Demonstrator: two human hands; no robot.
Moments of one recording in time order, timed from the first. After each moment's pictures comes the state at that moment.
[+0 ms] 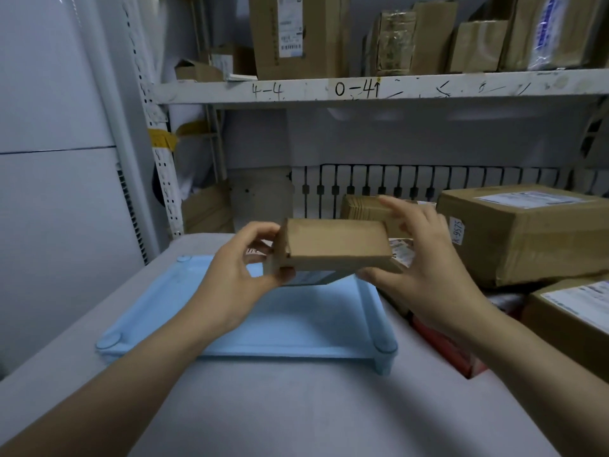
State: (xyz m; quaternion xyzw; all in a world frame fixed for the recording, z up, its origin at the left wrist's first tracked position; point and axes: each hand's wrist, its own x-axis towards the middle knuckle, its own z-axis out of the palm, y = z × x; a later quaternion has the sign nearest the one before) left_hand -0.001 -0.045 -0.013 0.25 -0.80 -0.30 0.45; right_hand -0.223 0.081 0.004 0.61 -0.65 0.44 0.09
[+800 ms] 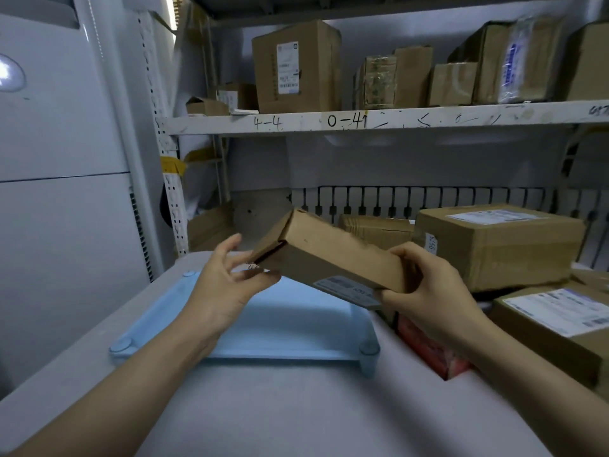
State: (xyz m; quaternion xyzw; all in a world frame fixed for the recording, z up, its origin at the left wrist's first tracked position) left_hand 0.003 -0.012 0.001 0.35 -0.66 -0.47 0.48; right_hand -0.236 0.123 0.002 0.59 -0.67 0.46 0.01
